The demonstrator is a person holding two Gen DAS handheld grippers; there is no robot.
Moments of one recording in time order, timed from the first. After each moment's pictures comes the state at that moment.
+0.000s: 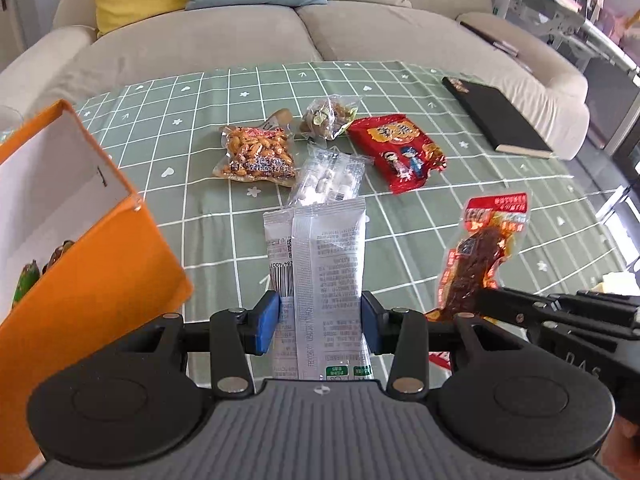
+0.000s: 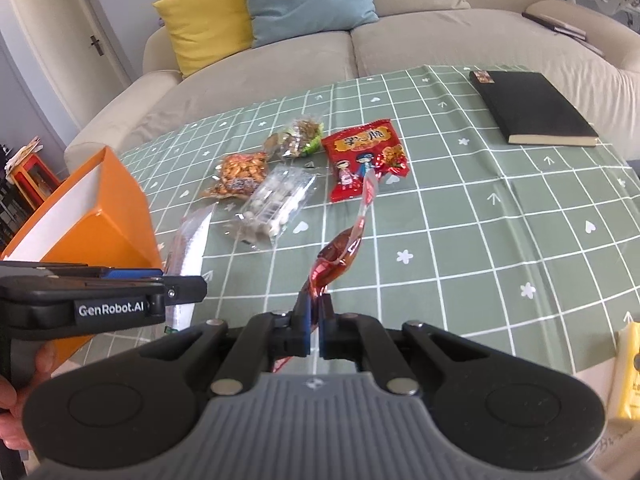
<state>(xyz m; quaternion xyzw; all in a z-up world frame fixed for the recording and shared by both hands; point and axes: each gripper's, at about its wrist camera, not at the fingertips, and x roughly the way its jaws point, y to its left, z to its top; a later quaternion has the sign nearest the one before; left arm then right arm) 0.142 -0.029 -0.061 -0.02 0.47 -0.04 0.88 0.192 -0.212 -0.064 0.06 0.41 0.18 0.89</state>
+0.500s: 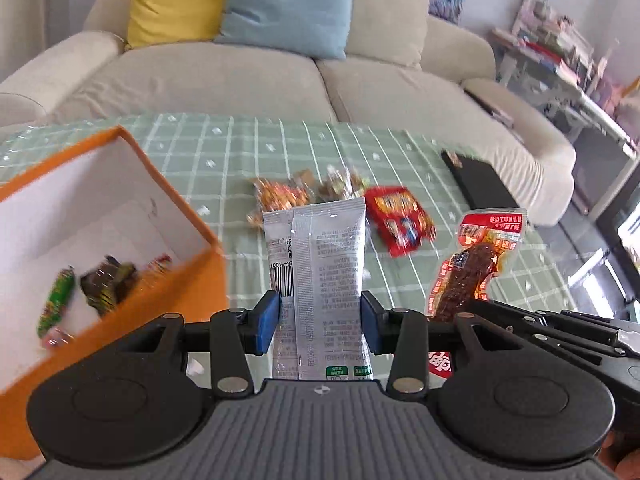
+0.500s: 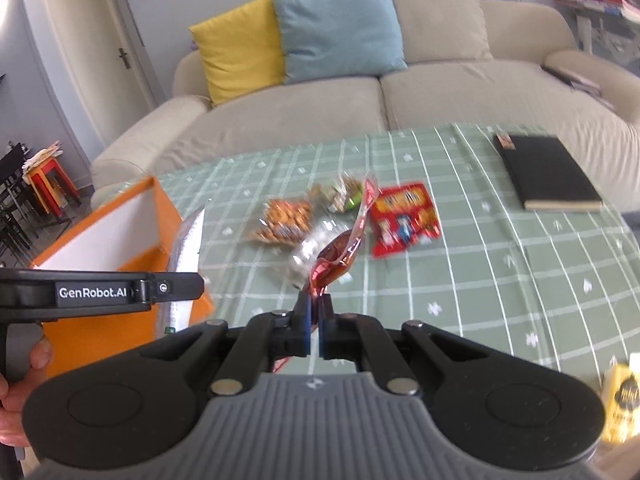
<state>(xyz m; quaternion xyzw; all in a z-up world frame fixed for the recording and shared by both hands) 0.114 0.015 -0.001 -0.09 0.40 -0.03 0.91 0.172 -0.187 -0.006 0.04 0.35 0.20 0.91</state>
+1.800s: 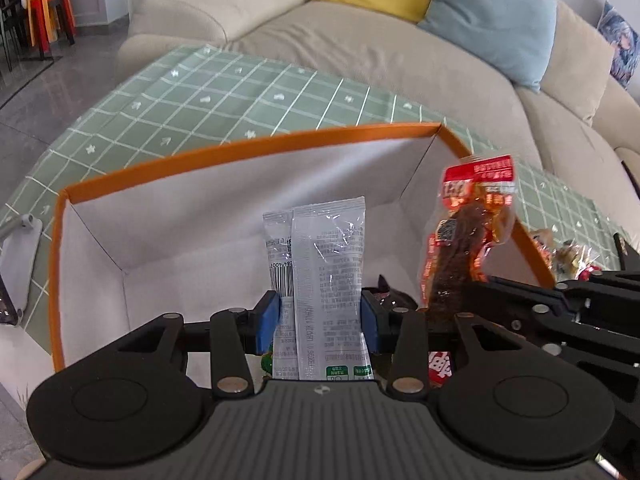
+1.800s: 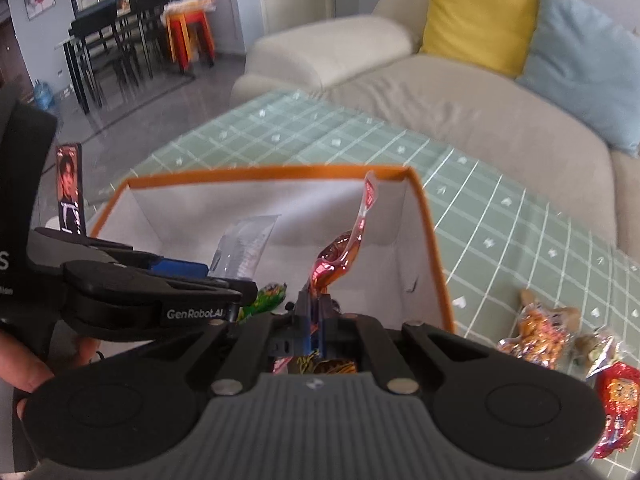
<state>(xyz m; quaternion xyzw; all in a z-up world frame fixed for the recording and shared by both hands) 0.133 0.219 -0.036 -0.18 0.46 0.16 0.86 0.248 0.114 -0.002 -0.17 0.39 0.41 0.81</state>
